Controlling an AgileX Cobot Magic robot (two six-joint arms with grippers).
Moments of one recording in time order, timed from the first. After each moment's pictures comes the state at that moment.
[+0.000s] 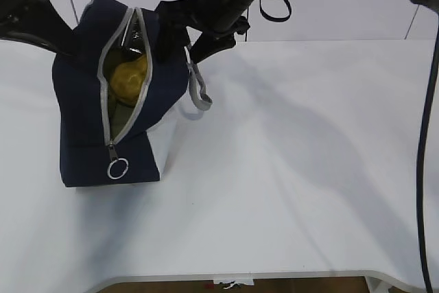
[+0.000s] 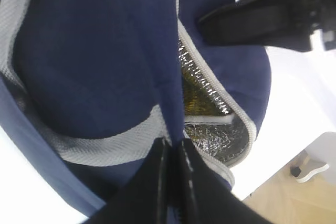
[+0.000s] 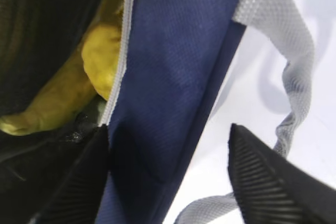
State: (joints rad) left arm -0.10 1.61 -1.40 -0.63 1.06 0.43; right arm 0.43 2.31 -2.31 0.48 1.19 -0.20
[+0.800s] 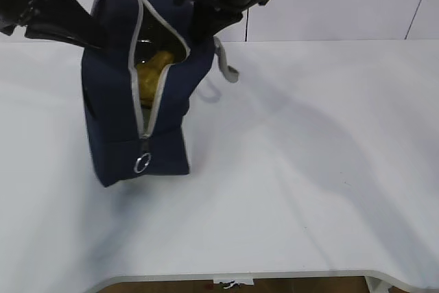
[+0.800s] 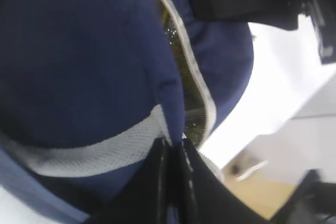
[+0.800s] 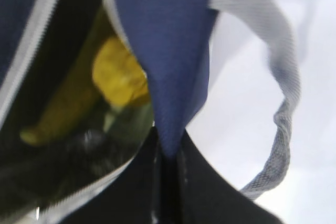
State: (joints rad) left arm -0.11 1.64 -1.40 -0.86 1.11 0.48; right arm 0.43 2.20 -2.30 0.31 1.27 -0.17
